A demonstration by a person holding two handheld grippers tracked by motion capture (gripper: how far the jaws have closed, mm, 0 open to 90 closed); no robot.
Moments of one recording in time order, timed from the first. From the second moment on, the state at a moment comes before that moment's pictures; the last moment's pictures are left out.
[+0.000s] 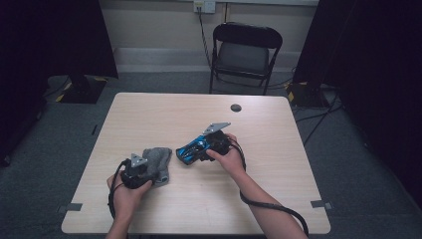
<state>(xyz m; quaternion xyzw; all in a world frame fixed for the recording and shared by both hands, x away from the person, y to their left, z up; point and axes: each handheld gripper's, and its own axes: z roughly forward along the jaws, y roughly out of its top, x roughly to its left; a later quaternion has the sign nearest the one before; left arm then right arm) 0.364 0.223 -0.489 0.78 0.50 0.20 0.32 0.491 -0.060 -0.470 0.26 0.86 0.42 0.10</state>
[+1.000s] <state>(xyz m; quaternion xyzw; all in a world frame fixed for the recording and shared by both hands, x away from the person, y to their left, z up) 0.369 0.226 -0.485 0.79 0.50 0.19 0.31 0.509 -0.047 -0.490 0.26 0.88 0.40 0.08</state>
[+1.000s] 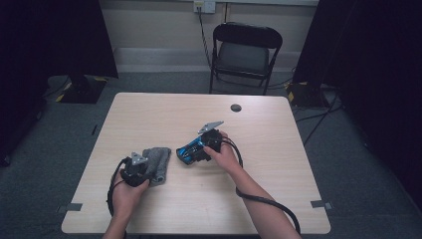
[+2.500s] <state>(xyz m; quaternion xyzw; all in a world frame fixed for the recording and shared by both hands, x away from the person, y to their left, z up) 0.370 0.171 -0.476 0.79 0.50 0.06 0.35 0.504 -0.043 -0.490 0.27 0.87 0.40 0.09</state>
